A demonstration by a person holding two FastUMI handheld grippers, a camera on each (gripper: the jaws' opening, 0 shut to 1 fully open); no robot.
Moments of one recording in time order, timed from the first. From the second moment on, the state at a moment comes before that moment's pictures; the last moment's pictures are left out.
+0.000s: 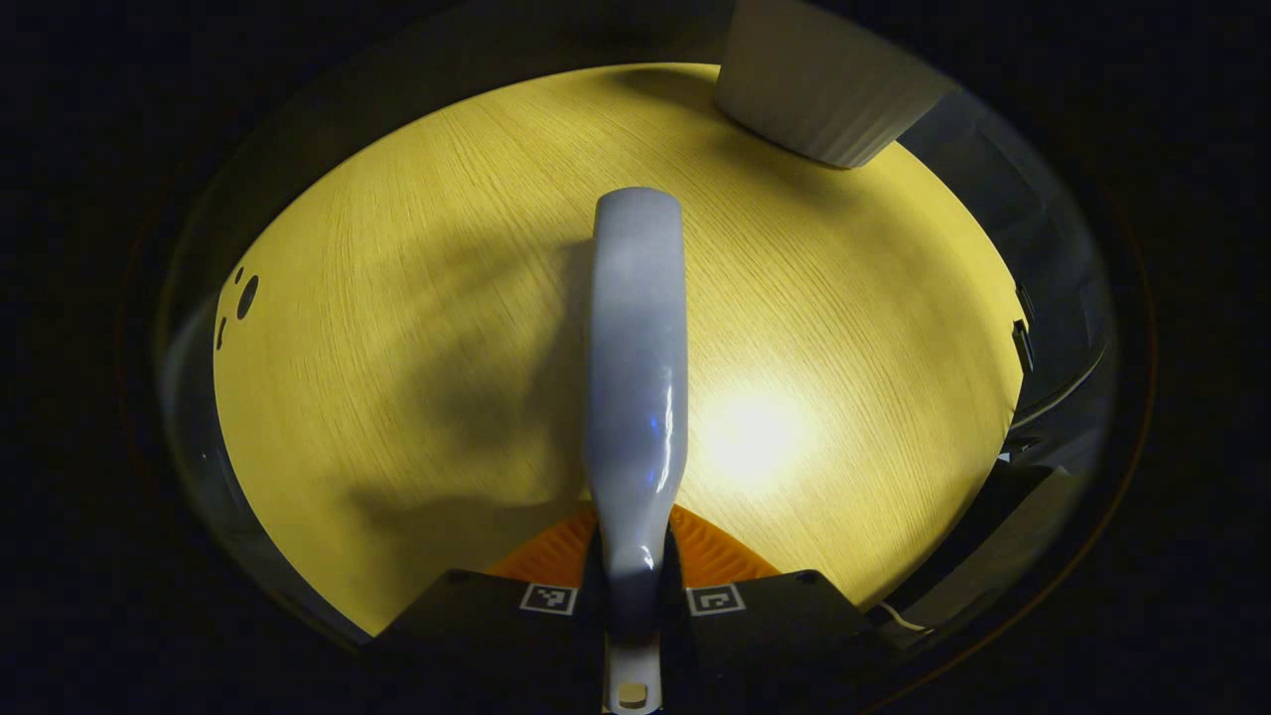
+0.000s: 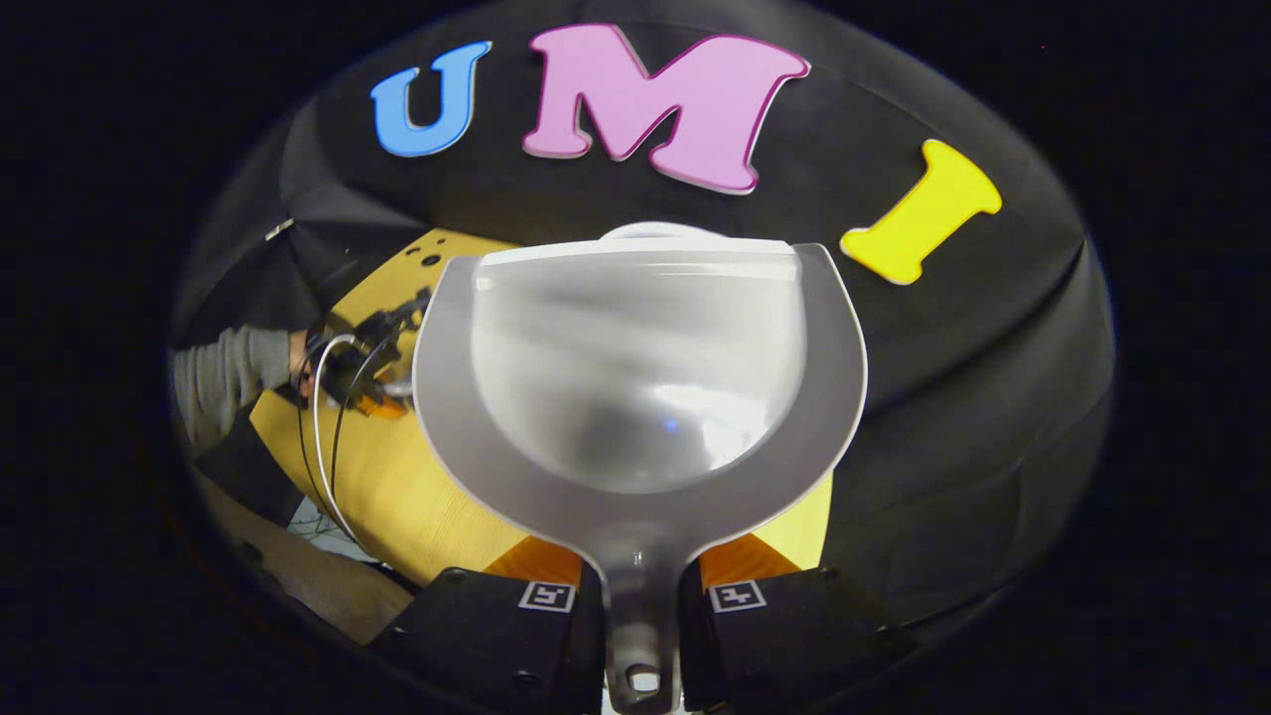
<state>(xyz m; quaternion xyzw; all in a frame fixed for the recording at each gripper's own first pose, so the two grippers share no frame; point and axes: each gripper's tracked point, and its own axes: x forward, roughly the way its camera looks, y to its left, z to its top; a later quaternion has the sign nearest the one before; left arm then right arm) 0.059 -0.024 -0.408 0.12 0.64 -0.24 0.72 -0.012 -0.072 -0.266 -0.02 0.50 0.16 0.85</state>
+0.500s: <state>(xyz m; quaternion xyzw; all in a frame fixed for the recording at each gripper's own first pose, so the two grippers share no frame) 0.057 -0.024 -0.407 0.14 0.64 -0.23 0.72 -0.088 0.030 -0.409 -0.02 0.61 0.22 0.76</state>
